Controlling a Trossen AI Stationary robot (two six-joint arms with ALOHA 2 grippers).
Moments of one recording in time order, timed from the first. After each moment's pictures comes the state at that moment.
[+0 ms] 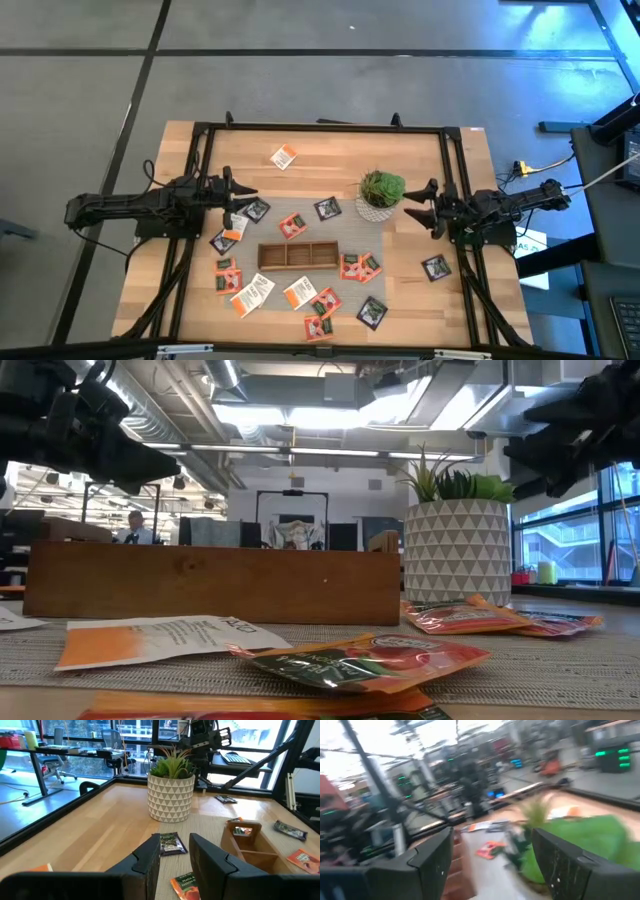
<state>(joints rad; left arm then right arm) 0.15 0.16 0.01 0.08 -0.03 -0.08 0.28 0.01 0.02 0.09 0.36 0.33</state>
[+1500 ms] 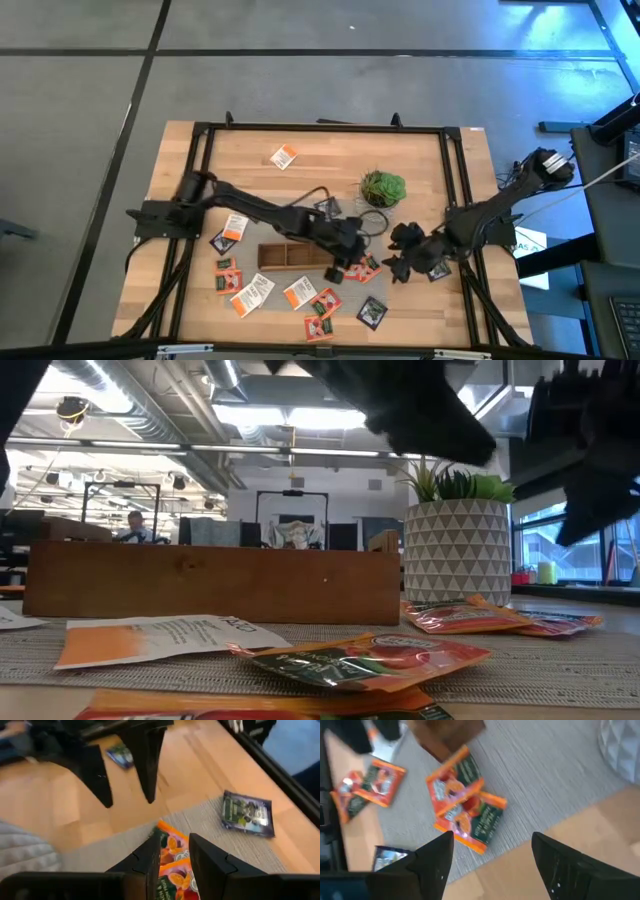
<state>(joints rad) -0.20 2.07 1.59 -0.19 0.06 0.14 0.59 1.25 0.62 -0.36 0.34 1.10</state>
